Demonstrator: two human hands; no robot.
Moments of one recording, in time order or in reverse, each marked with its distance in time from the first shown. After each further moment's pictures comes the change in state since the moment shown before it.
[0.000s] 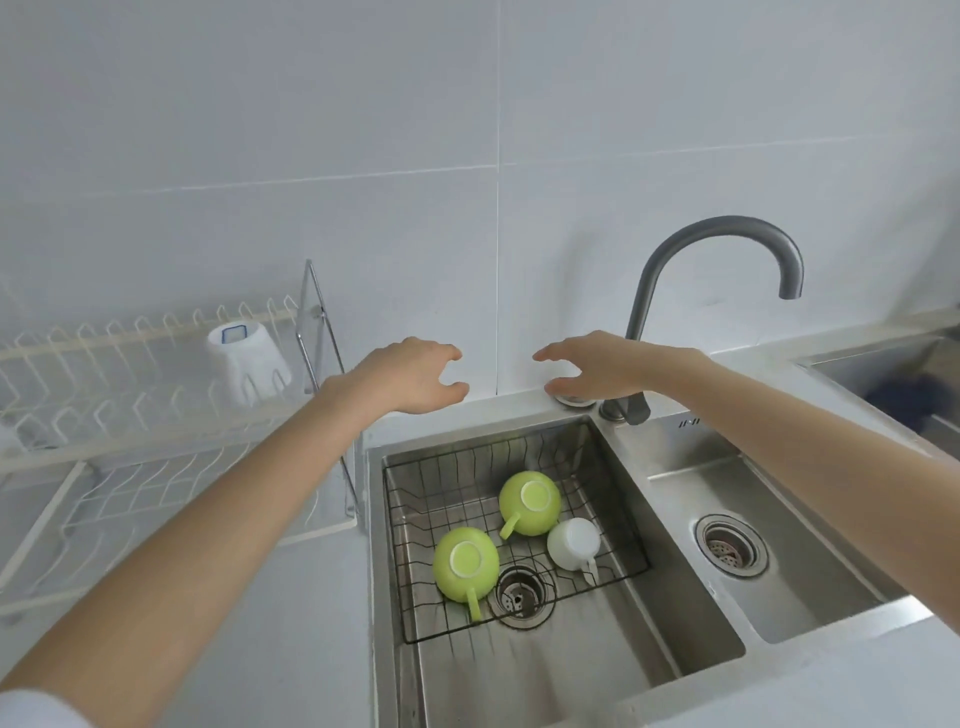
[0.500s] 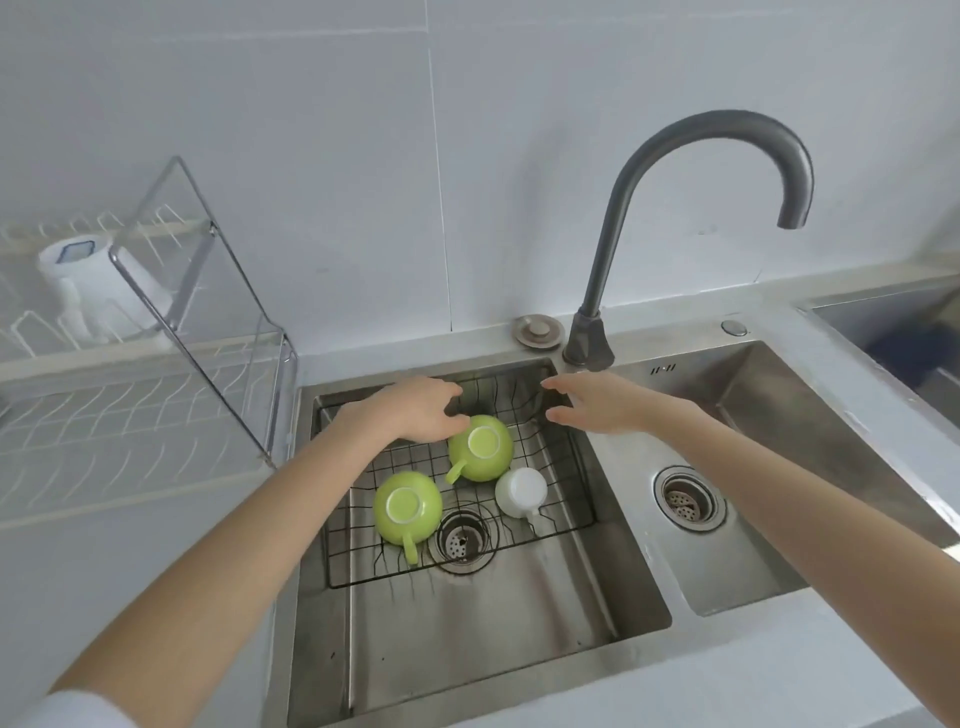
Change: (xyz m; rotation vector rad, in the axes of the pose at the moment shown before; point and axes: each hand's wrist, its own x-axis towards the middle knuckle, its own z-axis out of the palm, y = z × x) left_hand 0.066 0.073 0.108 -0.108 -0.323 -0.010; right_hand 0.016 0.106 0.096 0.218 -0.181 0.091
